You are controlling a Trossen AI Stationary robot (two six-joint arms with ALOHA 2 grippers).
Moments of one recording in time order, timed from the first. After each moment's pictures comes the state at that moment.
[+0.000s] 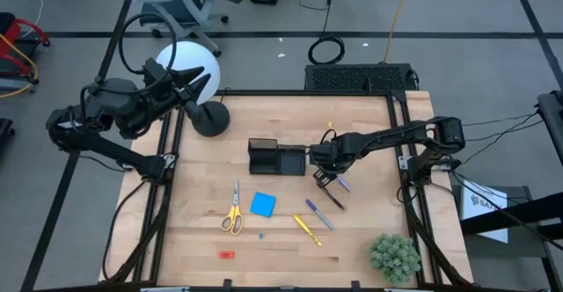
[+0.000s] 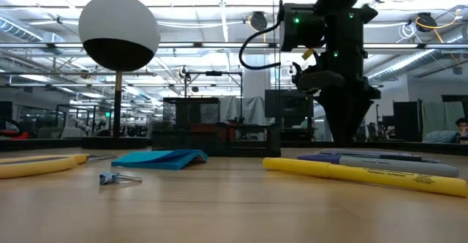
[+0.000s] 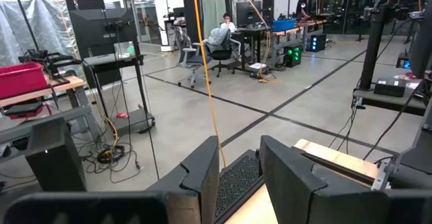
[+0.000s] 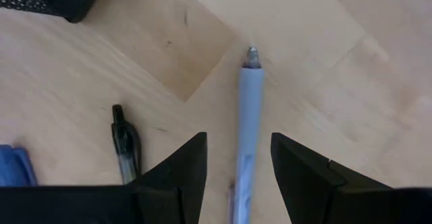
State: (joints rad) left arm -0.14 1.07 1.59 -0.59 -0.88 -0.02; right arm -0.05 1.69 1.01 -0.85 0.02 0.82
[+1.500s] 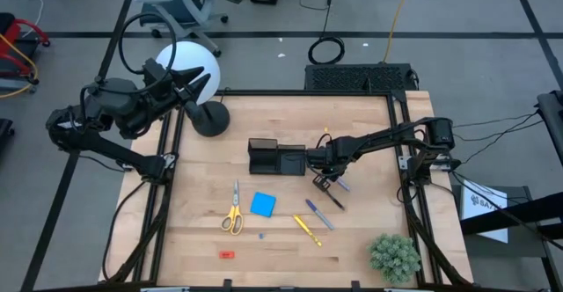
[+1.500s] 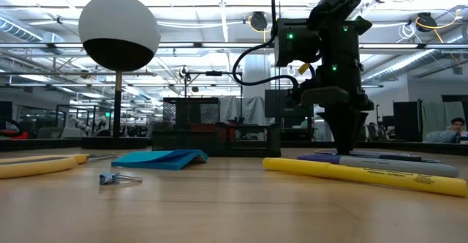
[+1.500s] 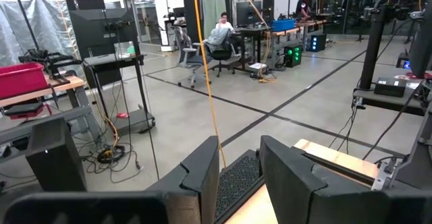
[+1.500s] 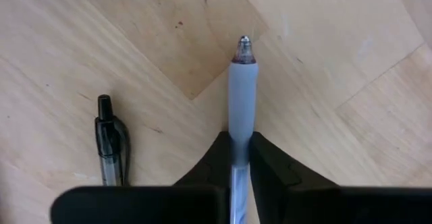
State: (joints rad) left arm -0.14 1.07 1.59 -0.59 -0.88 -0.02; right arm -0.05 1.78 1.01 -0.80 0.02 0.69
